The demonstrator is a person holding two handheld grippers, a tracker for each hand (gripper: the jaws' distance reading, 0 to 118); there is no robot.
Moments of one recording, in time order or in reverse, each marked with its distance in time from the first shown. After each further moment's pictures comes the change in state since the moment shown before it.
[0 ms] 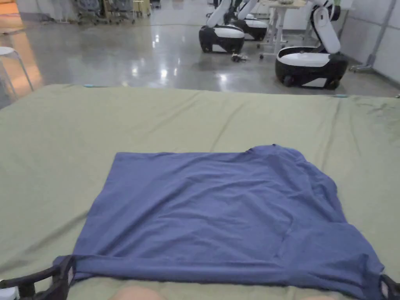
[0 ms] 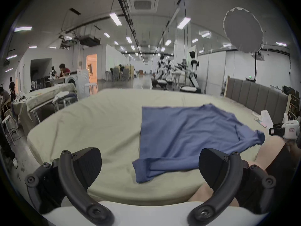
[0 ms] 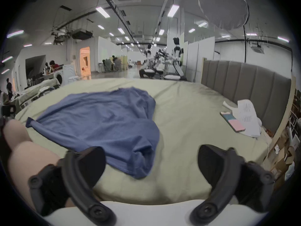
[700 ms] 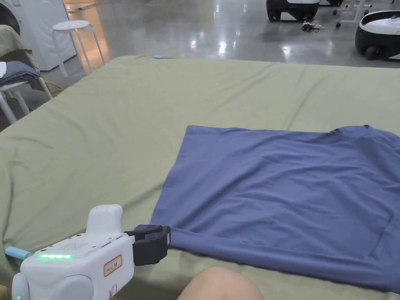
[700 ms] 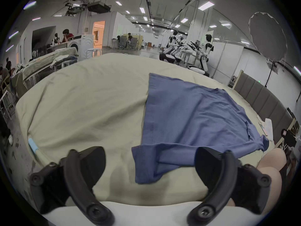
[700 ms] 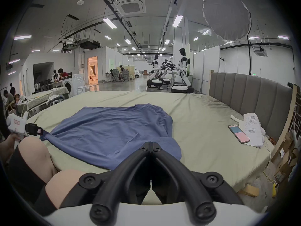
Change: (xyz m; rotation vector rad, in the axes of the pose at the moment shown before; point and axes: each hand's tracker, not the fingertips) left arm -0.025 -0.036 -0.105 -0.341 -0.006 0.173; right arm -0.071 0.058 0.028 0.055 0.041 0.002
